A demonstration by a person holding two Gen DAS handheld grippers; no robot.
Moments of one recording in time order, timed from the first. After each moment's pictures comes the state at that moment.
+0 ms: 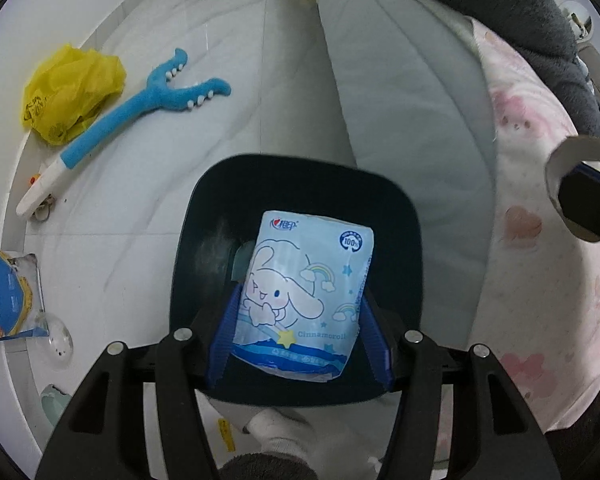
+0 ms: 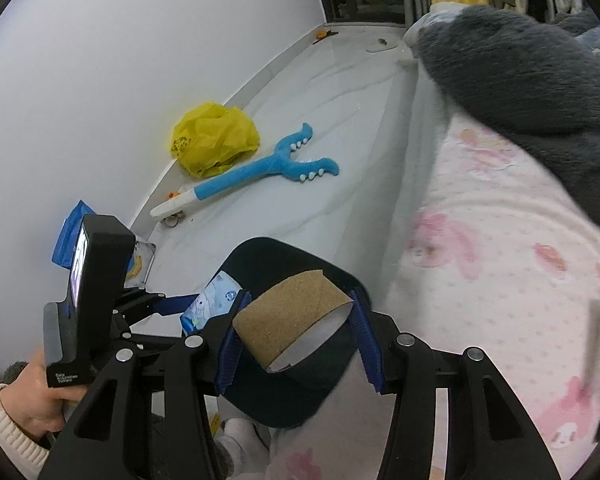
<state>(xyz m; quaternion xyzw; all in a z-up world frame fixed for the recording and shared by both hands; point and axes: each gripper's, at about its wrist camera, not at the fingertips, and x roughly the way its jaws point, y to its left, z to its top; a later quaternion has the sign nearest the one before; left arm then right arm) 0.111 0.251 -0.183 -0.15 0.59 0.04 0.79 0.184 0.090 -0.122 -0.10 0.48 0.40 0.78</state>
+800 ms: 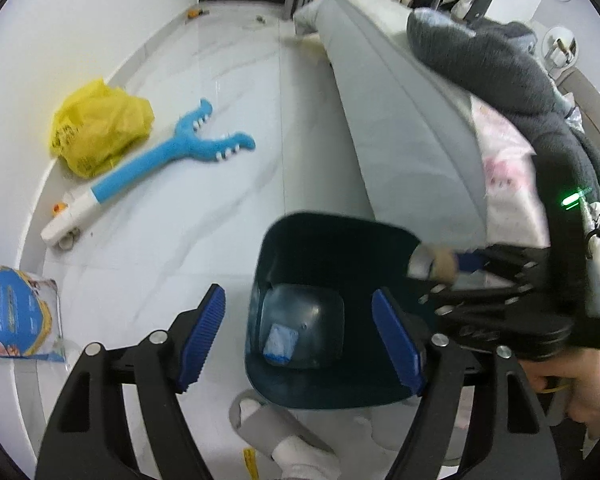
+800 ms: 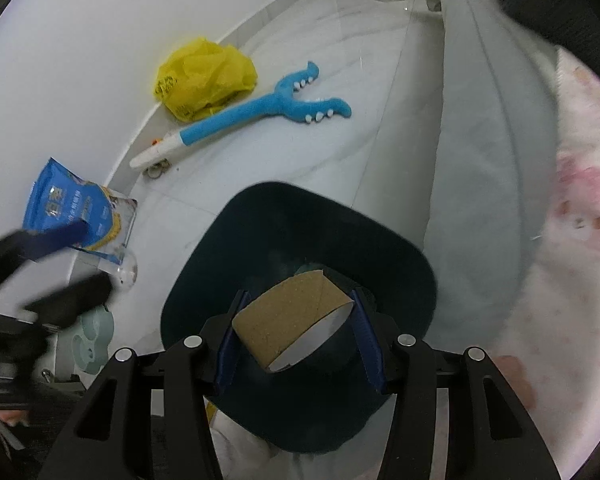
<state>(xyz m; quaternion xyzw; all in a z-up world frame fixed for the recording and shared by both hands) 0.074 0.298 -0.125 -0.14 0.50 0.06 0.85 0.179 0.158 -0.205 -0.16 0.55 0.37 0.73</state>
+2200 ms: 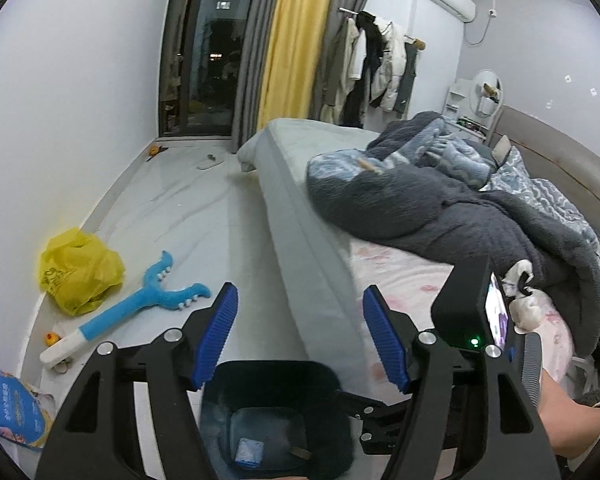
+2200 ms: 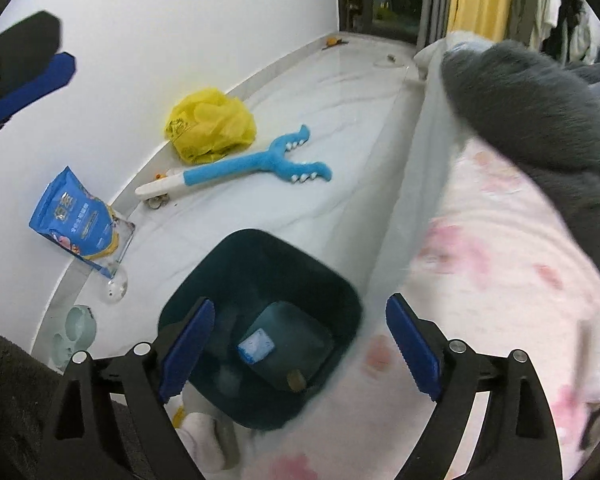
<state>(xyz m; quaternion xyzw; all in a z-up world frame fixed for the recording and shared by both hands) 0.082 0.213 0.007 -0.08 0.29 0.01 0.95 0.166 0.087 -0.114 -0.18 0.42 0.38 0.80</state>
